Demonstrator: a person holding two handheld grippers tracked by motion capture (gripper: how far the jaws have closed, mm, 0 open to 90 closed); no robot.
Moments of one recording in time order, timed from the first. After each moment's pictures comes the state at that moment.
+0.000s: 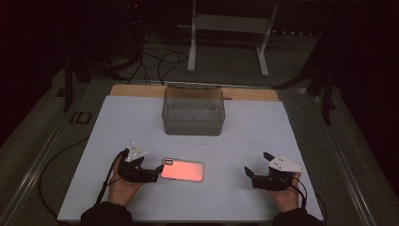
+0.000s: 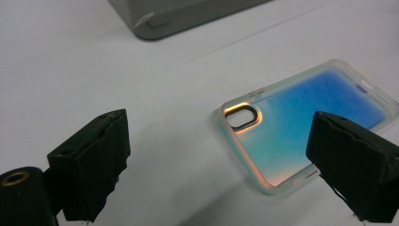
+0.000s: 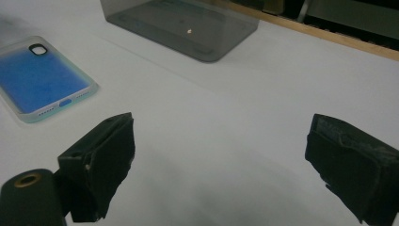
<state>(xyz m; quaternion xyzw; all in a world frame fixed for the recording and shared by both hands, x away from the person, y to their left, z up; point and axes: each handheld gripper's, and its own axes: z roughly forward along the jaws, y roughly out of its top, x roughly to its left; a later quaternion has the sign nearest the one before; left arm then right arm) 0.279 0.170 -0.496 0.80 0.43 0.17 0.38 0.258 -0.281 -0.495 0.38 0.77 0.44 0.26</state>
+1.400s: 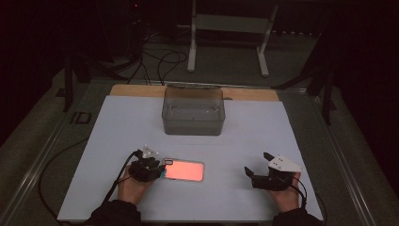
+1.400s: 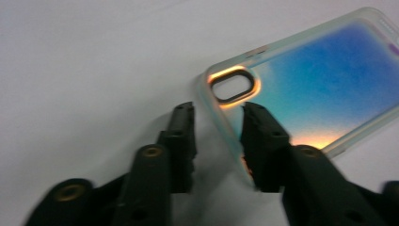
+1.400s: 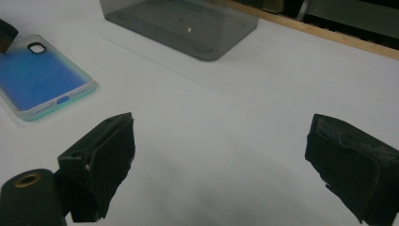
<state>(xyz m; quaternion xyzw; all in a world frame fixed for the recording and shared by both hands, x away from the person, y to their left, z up) 0.291 0.144 -0.515 0.82 0.46 0.12 0.31 0.258 -0.281 -0.495 0.38 0.77 0.44 0.26</state>
